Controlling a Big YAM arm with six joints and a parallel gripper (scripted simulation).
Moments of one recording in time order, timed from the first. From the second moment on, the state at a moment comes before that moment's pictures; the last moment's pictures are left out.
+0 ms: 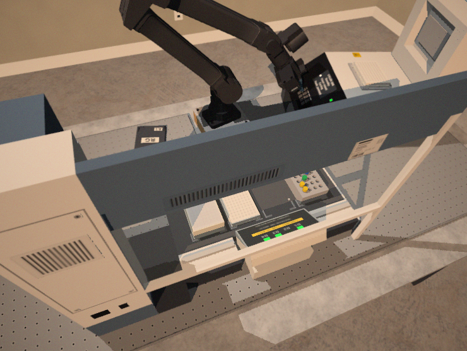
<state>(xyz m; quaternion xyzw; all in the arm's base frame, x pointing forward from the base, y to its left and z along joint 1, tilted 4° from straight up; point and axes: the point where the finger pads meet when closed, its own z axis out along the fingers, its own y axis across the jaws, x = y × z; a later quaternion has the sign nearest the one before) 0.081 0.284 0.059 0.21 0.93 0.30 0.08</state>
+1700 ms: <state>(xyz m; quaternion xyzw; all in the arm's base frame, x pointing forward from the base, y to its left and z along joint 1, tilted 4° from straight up) 0.077 0.269 0.088 0.21 0.93 0.30 0.08</state>
